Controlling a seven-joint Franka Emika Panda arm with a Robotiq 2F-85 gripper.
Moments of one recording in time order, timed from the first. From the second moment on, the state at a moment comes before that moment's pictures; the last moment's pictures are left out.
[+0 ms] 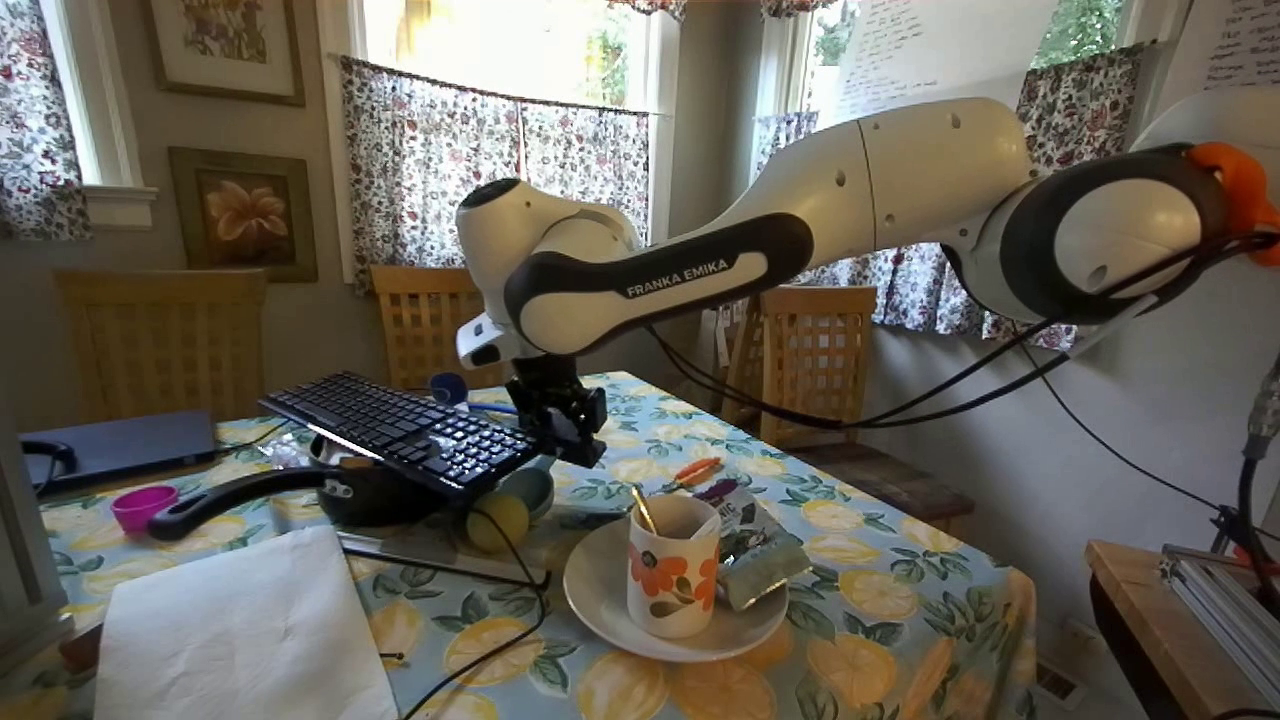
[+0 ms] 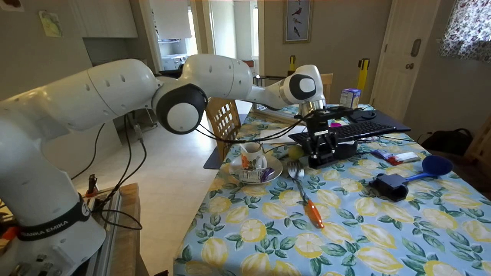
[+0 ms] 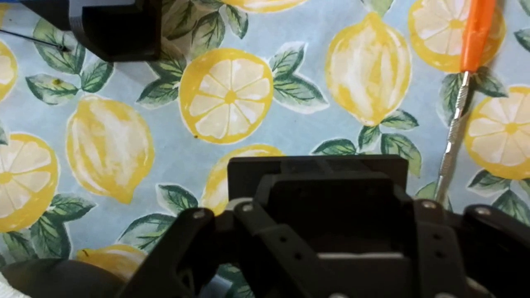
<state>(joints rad) 0.03 1.29 0.11 -0.54 -0.59 1.76 -1.31</state>
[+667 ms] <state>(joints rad) 0.08 1.29 0.08 -0.54 -0.64 1.81 -1.34</state>
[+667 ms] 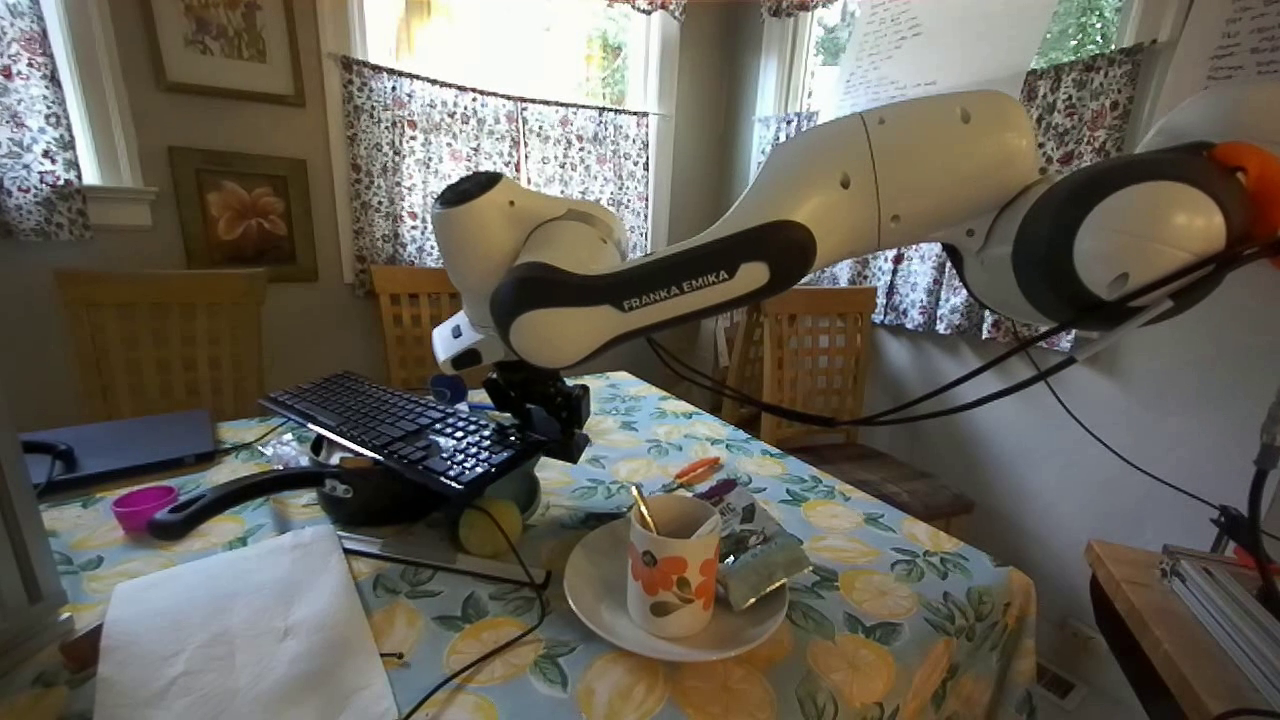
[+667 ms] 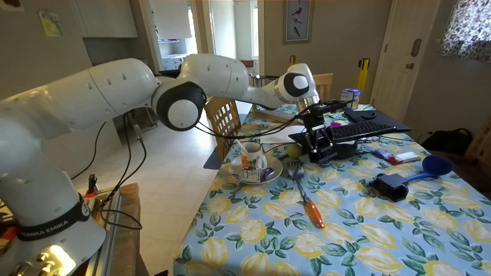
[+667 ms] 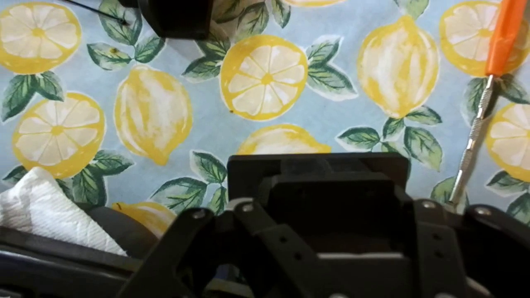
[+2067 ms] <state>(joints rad) 0.11 1.28 -0.04 -0.55 -0.69 1.82 -1.13</state>
